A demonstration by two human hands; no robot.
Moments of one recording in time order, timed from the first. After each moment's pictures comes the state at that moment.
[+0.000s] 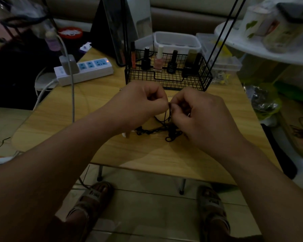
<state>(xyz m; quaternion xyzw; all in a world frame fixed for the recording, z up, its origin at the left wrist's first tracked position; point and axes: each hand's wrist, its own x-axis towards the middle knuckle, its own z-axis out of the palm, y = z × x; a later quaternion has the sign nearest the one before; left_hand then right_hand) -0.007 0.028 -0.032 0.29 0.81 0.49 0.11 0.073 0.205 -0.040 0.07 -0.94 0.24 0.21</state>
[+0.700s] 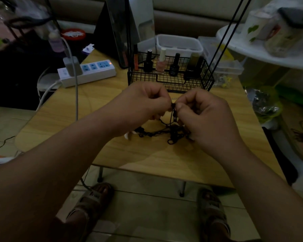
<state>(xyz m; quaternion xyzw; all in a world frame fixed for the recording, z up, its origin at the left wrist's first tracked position) -0.009 0.026 -0.029 0.29 0.77 0.55 0.16 0.077 0.199 -0.038 -0.01 -0.86 0.49 0.18</state>
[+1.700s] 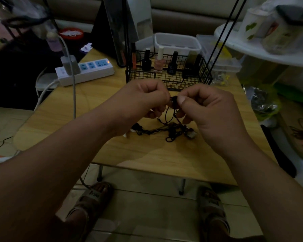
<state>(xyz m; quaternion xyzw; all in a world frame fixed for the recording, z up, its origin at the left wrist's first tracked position) -0.003 0.030 -0.025 0.25 0.73 0.60 0.20 0.077 0.207 -0.033 0.00 -0.81 0.55 0.18</state>
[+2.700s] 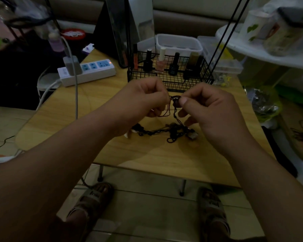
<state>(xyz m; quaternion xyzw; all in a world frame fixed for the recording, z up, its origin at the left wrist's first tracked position) -0.007 0.027 -0.029 0.25 0.74 0.60 0.17 0.075 0.208 -0.030 -0.02 -0.83 0.53 0.16</state>
